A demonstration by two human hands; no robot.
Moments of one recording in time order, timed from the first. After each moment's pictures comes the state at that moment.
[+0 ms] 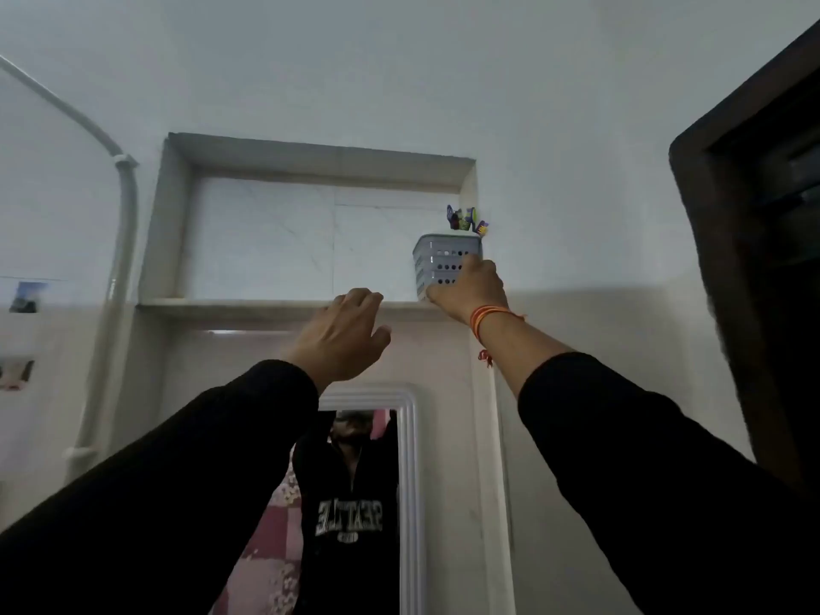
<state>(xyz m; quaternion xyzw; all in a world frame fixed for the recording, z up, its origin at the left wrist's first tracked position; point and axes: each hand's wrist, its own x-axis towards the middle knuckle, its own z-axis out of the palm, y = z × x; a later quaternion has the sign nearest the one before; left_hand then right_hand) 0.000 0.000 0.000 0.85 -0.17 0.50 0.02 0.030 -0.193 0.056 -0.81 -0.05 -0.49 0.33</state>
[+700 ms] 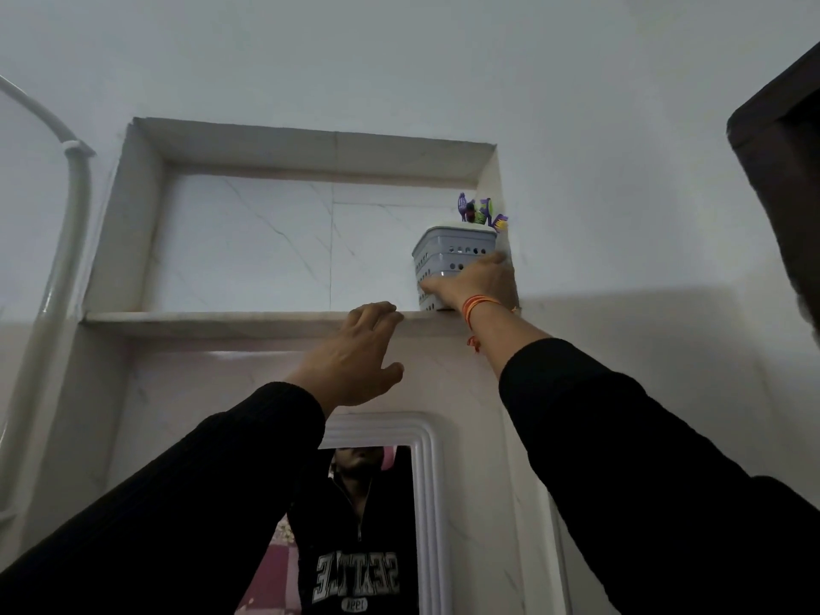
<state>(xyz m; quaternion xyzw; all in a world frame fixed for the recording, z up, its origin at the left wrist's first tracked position) 0.111 0.007 0.016 0.85 -0.23 0.48 -0.03 0.138 -0.175 0.103 -0.76 0.06 -0.51 0.40</state>
